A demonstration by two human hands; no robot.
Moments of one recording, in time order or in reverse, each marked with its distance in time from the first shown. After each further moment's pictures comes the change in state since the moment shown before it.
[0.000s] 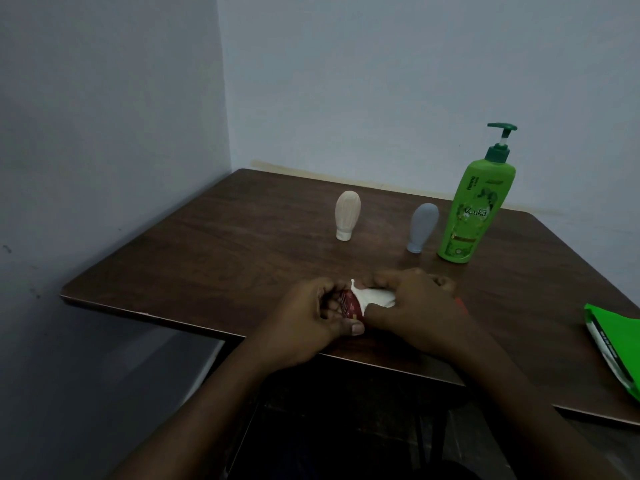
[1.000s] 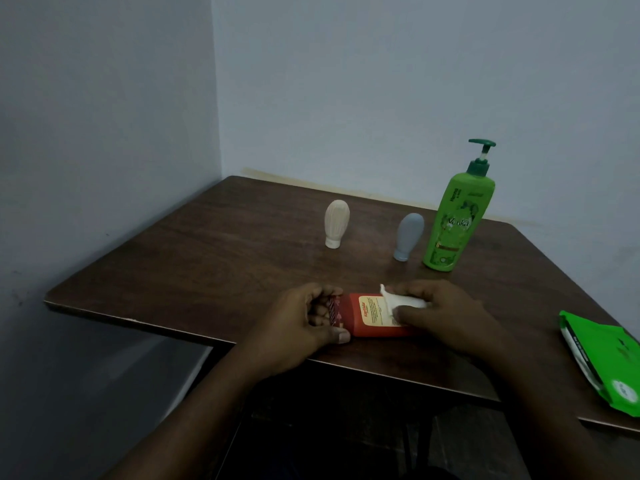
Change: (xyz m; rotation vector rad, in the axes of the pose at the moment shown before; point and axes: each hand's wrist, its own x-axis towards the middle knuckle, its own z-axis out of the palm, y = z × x) left_hand 0.006 -0.016 -0.001 0.043 0.003 -0.082; right_hand -0.003 0.052 -0.018 0.221 -0.123 0.148
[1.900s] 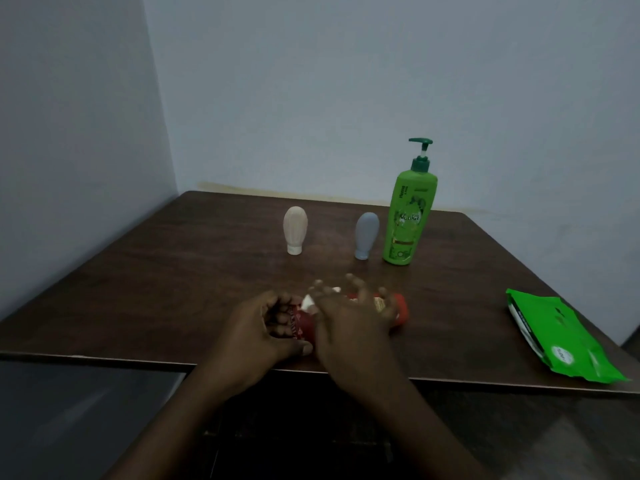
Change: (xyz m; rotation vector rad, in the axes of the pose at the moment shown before) left_hand -0.002 -0.003 0.005 -0.107 0.067 0.039; right_hand -0.027 -0.054 0.070 -0.348 0.390 -0.113
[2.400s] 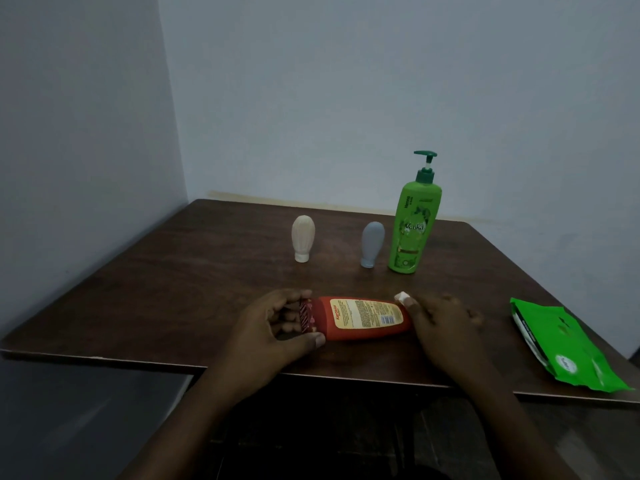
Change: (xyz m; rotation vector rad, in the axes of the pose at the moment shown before) left_hand -0.011 0.020 -0.003 -0.023 0.014 0.092; right_hand 0.003 0.108 -0.034 0.092 -0.064 0.352
